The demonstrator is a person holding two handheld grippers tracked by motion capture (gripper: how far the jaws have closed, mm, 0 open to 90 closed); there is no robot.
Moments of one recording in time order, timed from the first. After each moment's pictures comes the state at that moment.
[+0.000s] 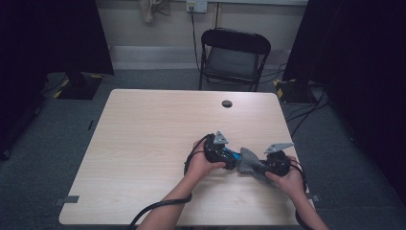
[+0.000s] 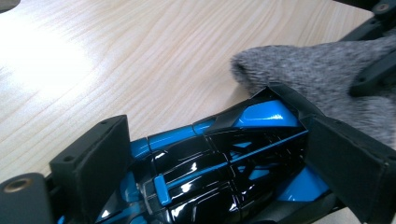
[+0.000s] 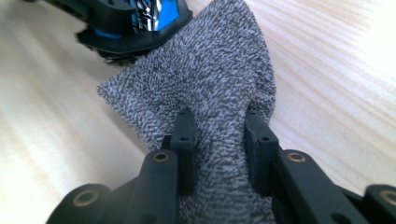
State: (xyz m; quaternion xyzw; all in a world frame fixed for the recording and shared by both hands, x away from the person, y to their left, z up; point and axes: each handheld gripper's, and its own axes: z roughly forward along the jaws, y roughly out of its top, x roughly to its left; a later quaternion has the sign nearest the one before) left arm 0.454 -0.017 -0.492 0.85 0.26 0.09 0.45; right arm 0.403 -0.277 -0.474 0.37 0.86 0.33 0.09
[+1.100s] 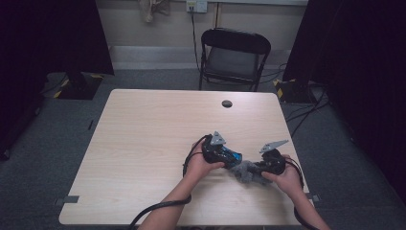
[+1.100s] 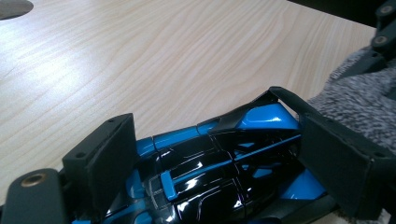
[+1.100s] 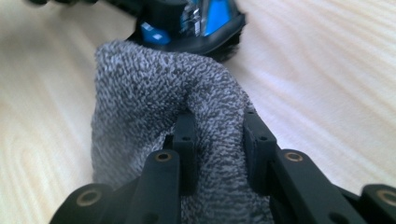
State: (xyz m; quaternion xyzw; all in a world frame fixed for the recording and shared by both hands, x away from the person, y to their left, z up) left arm 0.451 -0.013 -0.496 0.84 0.27 0.10 0.47; right arm 0.412 -0.261 -0.474 0.36 0.87 0.33 0.03
